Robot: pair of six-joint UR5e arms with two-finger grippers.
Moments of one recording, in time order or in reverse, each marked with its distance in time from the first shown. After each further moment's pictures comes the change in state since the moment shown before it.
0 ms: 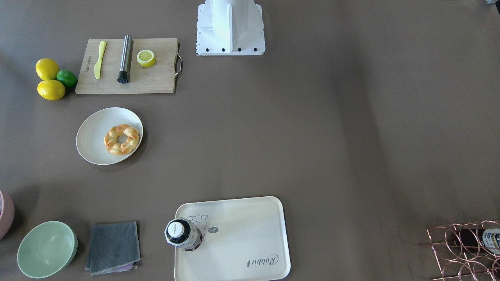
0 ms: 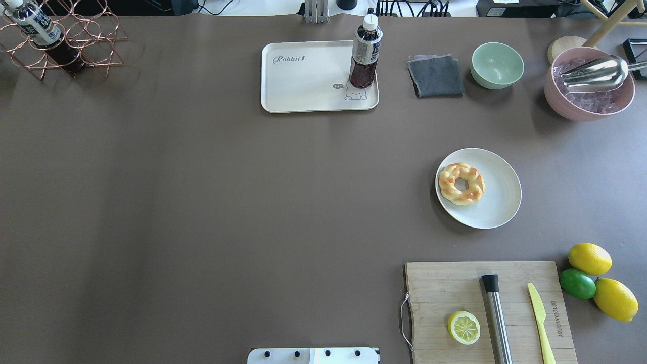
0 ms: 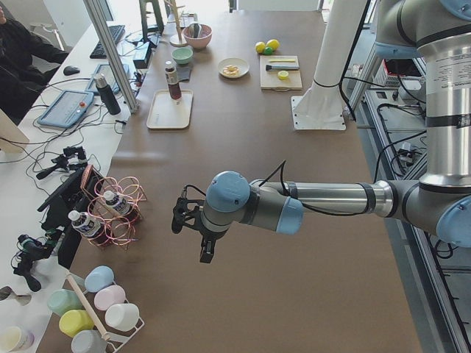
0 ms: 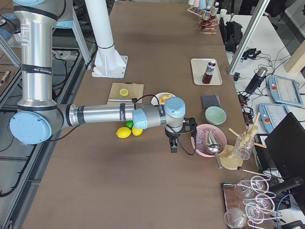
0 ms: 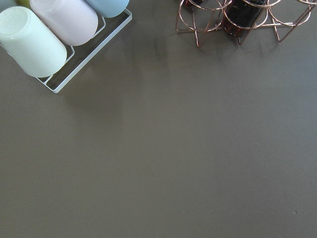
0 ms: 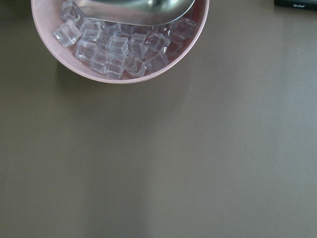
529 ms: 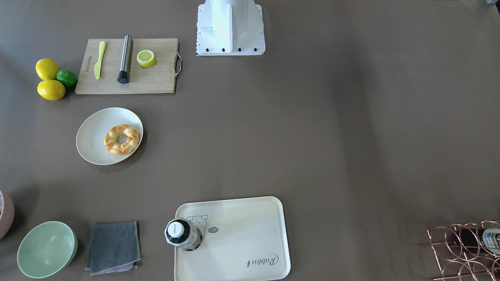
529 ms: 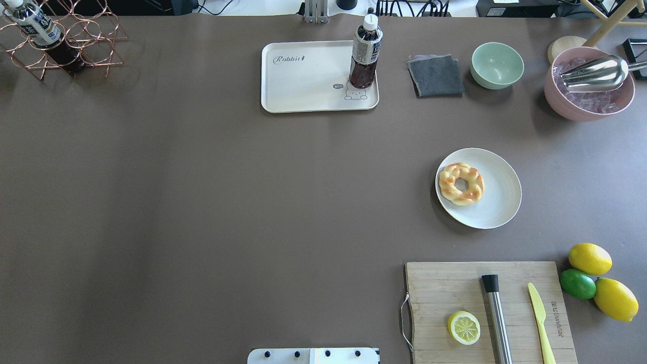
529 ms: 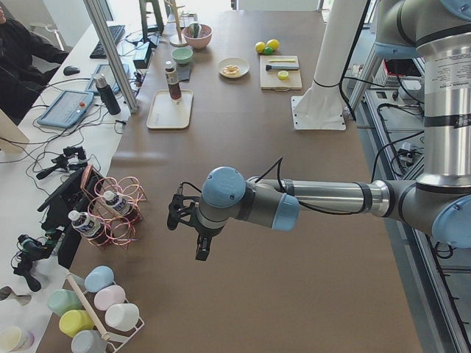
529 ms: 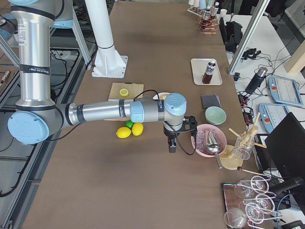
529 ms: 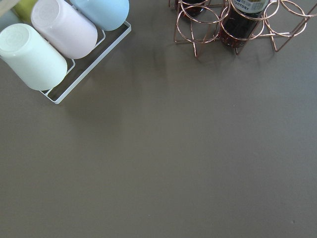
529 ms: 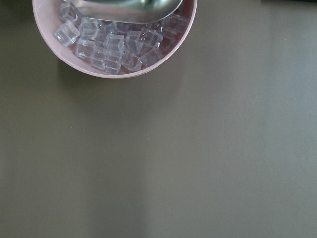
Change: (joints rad) left arm -0.001 -0.040 0.001 0.043 0.011 -0.002; right arm 0.073 0.011 0.059 -0.186 0.010 -0.142
